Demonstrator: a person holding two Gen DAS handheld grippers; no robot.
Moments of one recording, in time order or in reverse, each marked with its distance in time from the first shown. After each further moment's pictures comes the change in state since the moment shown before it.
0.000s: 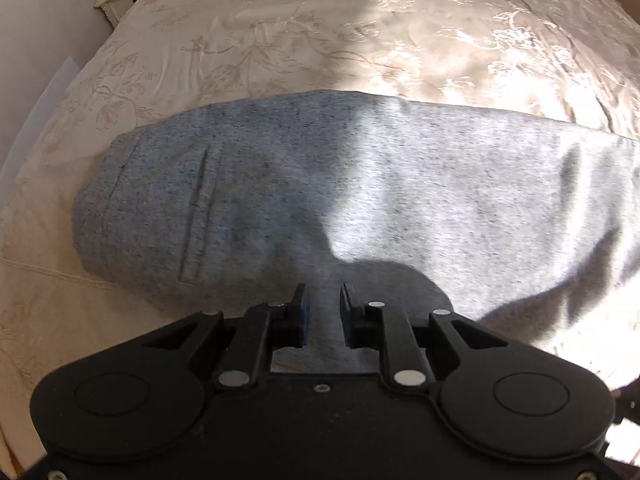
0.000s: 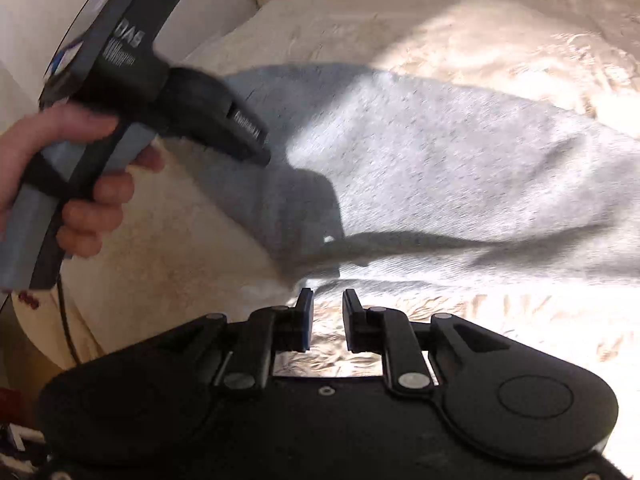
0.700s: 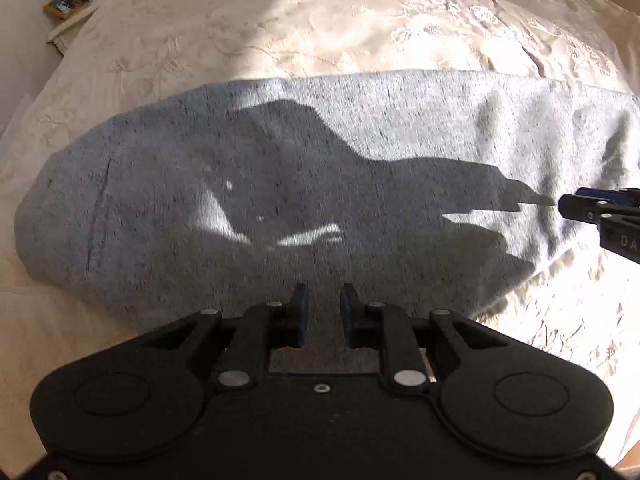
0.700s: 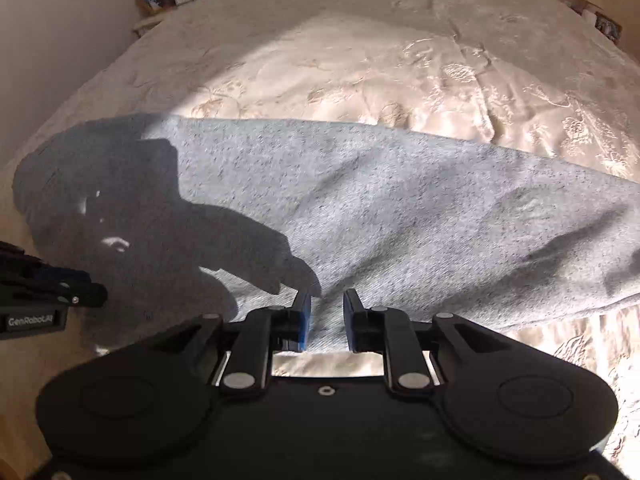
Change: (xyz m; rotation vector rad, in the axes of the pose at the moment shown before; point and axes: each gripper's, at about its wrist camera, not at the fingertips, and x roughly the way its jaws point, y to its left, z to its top) left arm 0.002 -0.051 -0.010 0.123 -0.023 -0.040; right arm -0.015 -0.119 0.003 0.102 -0.074 -0.311
